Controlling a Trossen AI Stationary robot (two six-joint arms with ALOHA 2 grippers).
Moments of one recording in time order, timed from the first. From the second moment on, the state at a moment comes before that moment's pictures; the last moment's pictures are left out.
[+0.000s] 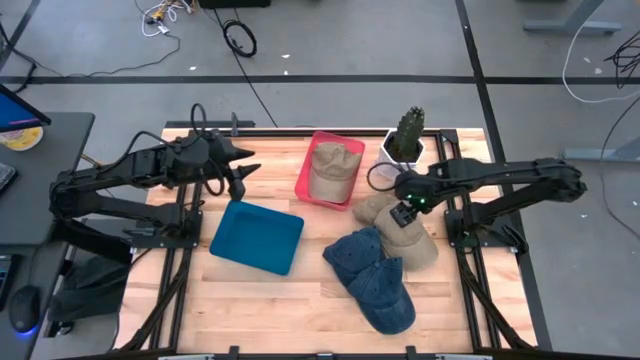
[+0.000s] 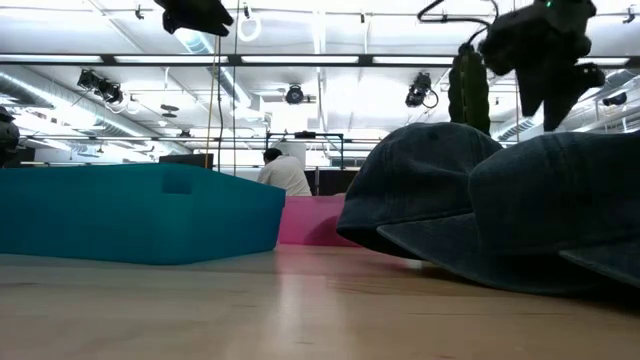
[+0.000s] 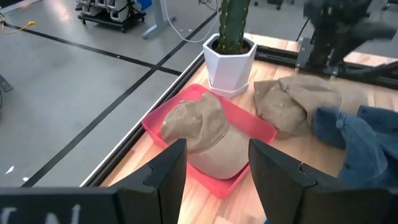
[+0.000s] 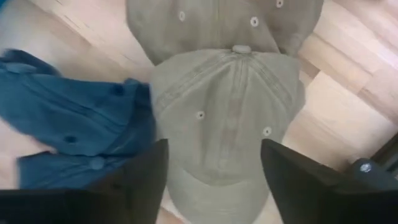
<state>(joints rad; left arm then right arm) 0.12 0.88 1.07 -0.62 -0.35 -0.12 0.00 1.19 1.06 -1.23 0.03 0.94</state>
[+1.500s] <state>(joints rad) 0.12 0.88 1.07 -0.57 -0.36 -0.24 0.02 1.13 0.95 -1.19 -0.04 0.91</state>
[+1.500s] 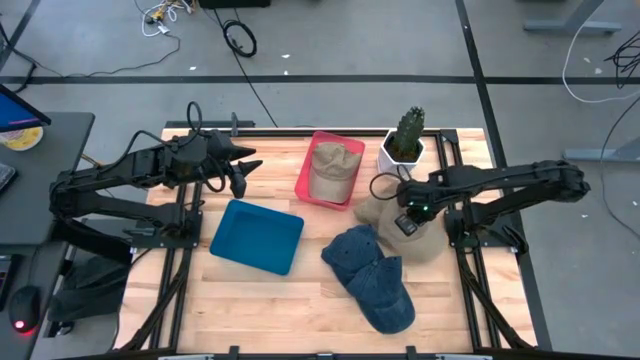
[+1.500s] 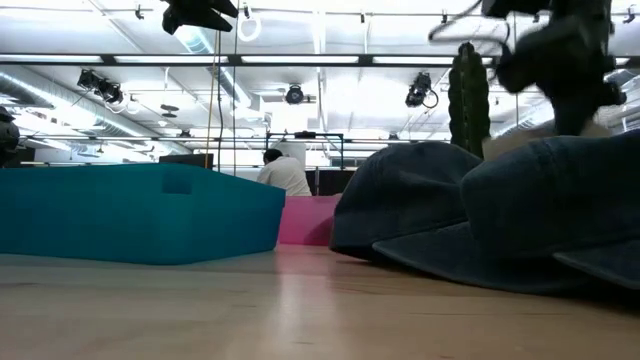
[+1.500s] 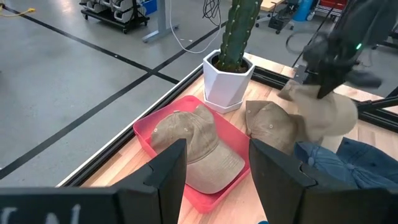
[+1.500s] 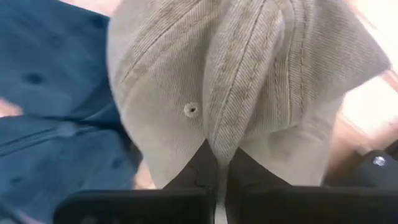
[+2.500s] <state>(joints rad) 0.12 0.88 1.07 -0.57 -0.40 -0.24 0.04 1.20 1.22 -0.70 0.06 1.07</state>
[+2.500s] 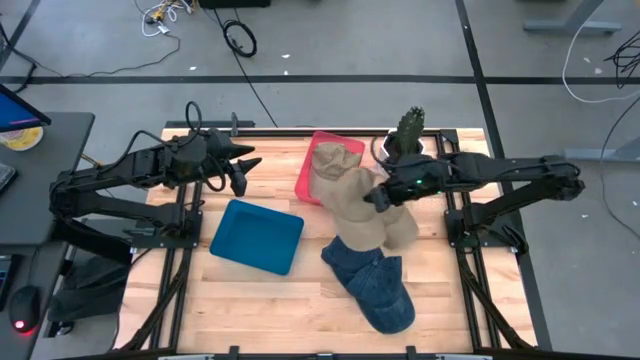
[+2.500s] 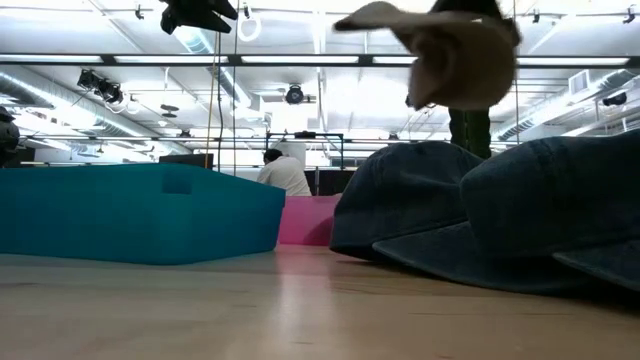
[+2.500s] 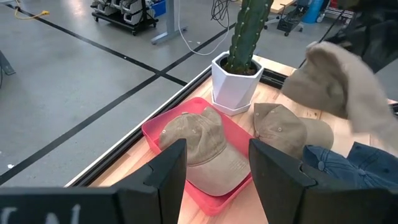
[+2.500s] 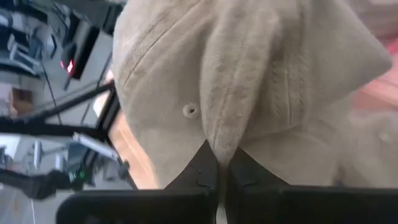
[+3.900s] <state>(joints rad) 0.12 0.83 1.07 -0.68 -0.40 0.03 0.00 1.74 1.79 -0.71 0.59 1.36</state>
